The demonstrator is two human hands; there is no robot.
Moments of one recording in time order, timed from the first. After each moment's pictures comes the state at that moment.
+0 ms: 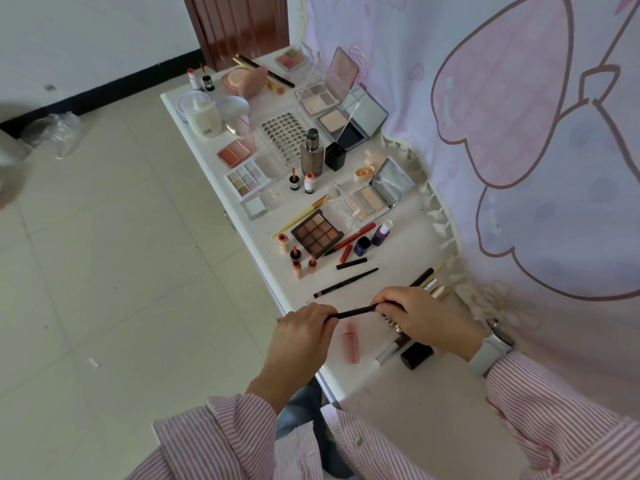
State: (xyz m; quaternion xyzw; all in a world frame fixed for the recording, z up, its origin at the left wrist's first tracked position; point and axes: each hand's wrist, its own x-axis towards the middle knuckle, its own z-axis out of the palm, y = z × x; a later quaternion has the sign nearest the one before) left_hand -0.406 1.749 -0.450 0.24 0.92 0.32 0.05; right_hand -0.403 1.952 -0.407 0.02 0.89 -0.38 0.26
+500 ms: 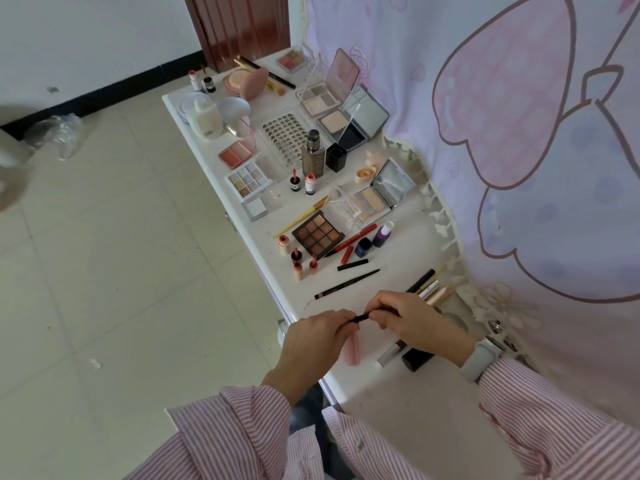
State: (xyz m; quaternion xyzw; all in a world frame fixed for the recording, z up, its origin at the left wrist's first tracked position) left_hand -0.413 1.765 -0.444 0.25 0.91 0.26 0.20; right_hand -0.401 1.945 -0.417 0.03 0.87 -0.42 0.27
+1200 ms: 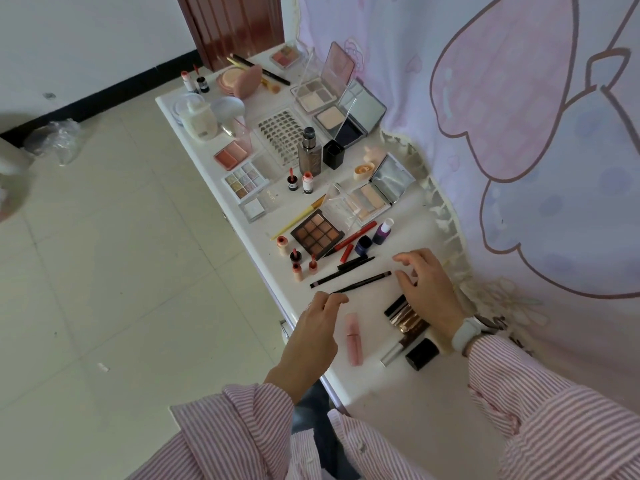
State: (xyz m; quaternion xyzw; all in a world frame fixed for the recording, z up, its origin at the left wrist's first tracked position) left_hand -0.417 1.767 -0.440 0.19 0.90 0.30 0.26; right_hand -0.419 1.972 -0.450 0.12 0.94 -0.33 0.03
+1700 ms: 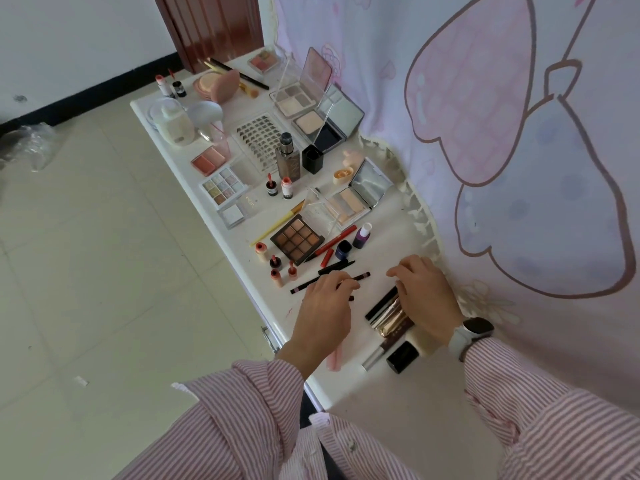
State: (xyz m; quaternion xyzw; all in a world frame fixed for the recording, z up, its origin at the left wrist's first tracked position) left_hand -0.438 1.816 -0.452 0.28 0.92 0.27 0.11; right_hand -0.410 1.995 -0.445 0.05 0.99 -0.12 0.07
